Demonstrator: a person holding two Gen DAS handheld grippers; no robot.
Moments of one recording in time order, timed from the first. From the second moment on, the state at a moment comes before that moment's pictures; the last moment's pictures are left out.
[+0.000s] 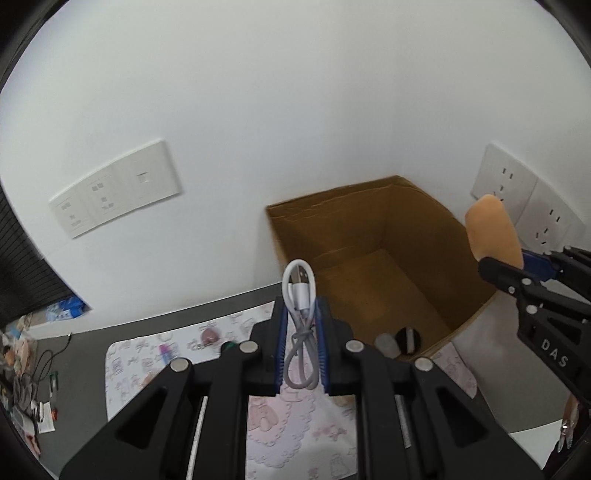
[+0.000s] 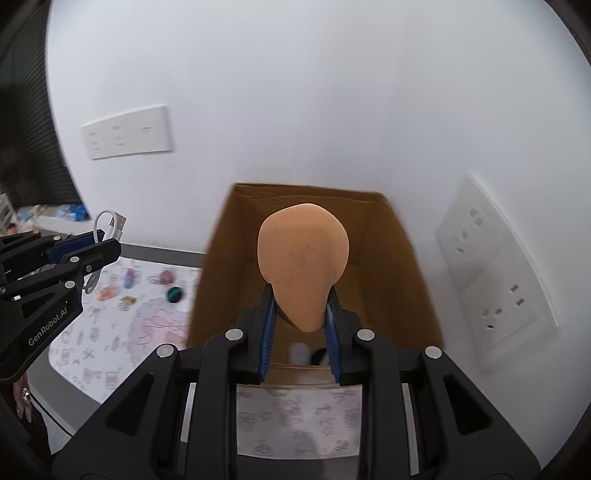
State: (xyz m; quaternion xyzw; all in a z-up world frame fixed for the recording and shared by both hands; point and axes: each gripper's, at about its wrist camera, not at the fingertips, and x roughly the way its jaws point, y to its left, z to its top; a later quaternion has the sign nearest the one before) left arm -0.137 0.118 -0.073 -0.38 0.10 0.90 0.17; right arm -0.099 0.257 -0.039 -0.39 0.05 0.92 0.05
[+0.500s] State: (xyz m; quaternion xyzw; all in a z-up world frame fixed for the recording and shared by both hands) left arm -0.178 0.179 -0.119 -0.43 0.12 0.87 0.21; right arm -0.126 0.320 -0.086 -0.43 0.07 0.90 0.09
